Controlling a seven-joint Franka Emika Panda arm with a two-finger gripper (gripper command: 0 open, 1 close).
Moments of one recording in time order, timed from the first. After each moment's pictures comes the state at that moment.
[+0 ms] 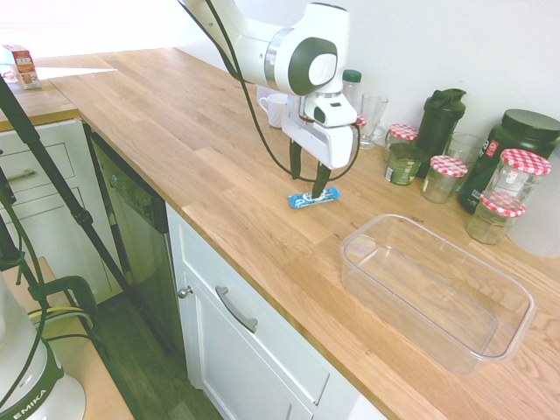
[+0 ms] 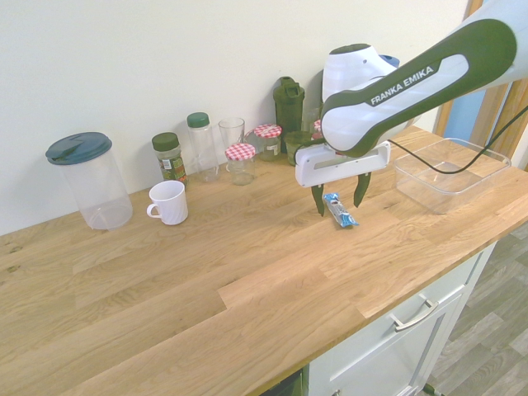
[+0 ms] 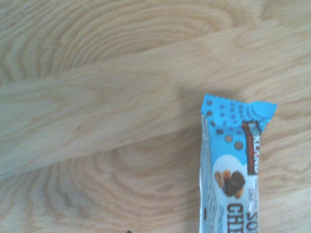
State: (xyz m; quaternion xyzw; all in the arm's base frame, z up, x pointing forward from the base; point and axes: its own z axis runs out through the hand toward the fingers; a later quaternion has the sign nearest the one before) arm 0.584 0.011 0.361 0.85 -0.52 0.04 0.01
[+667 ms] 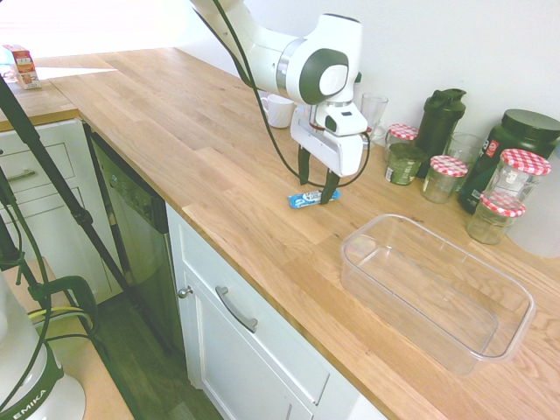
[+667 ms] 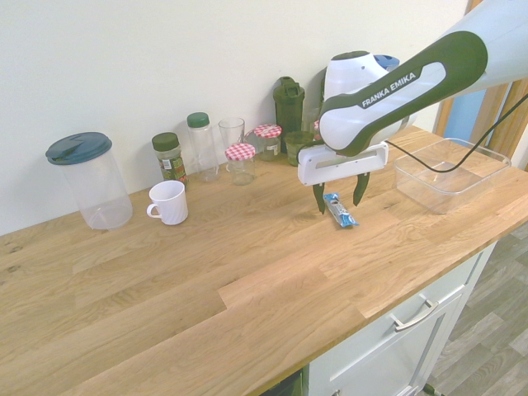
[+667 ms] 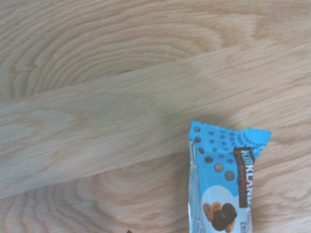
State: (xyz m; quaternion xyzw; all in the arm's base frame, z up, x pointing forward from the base) arm 0.593 -0.003 0.349 0.85 -0.52 0.03 0.01
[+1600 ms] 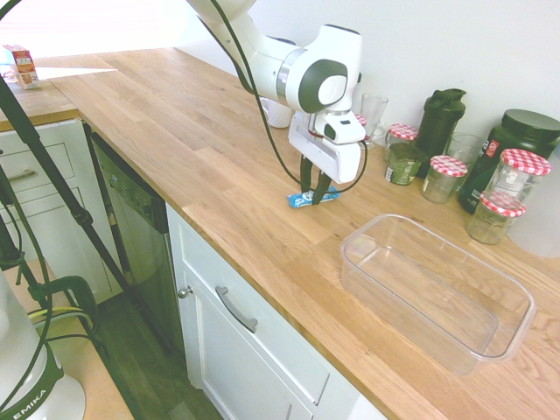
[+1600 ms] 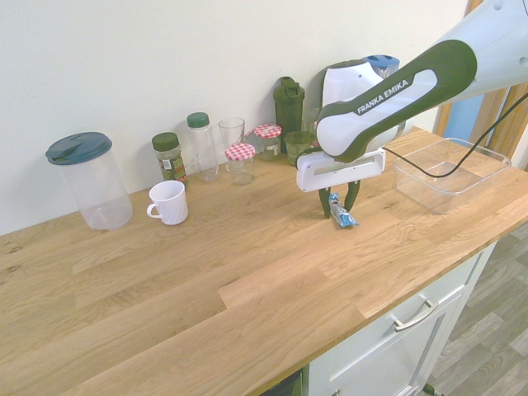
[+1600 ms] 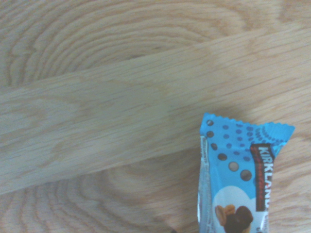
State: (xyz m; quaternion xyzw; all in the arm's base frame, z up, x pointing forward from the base) arm 0.595 0.002 0.334 0.86 -0.51 0.02 0.01
